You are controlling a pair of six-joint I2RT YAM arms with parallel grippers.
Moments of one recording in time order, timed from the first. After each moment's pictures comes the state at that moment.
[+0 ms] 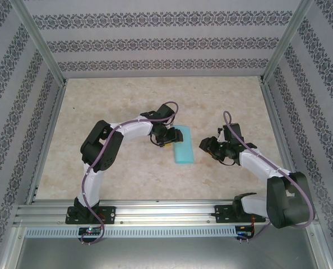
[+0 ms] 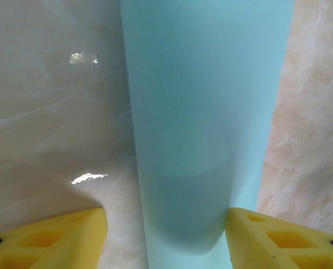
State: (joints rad) left arm -0.66 2.11 1.47 -0.52 0.40 -0.82; right arm 0.19 1.26 0.56 -0.27 -0.46 0.73
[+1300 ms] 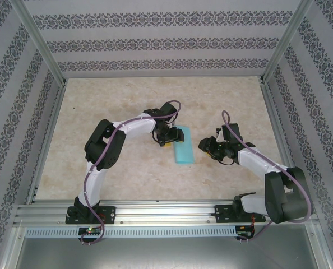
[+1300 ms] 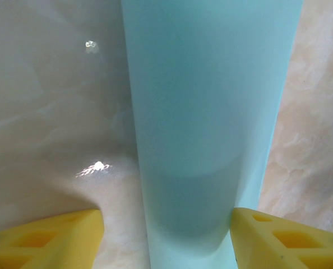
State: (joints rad) left arm -0.67 2.16 1.58 -0.64 0.39 -0.79; right arm 0.20 1.30 0.56 -0.23 -0.48 0.73
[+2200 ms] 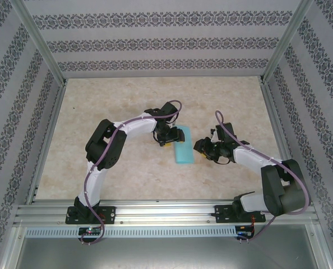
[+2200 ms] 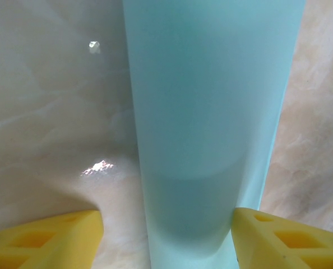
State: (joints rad) left arm -0.68 2.17 1.60 -0.66 0.38 -0.79; right arm 0.27 1.37 0.58 -0.20 -0.49 0.76
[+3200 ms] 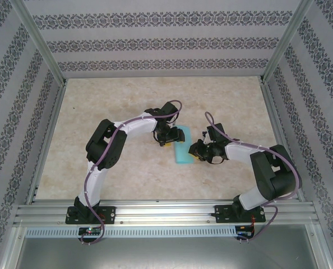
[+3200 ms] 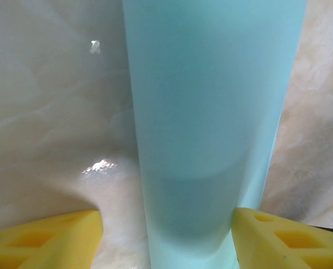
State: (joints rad) left arm -0.68 2.18 1.61 -0.67 0.38 -0.79; right arm 0.34 1.53 0.61 -0.13 -0.52 0.79
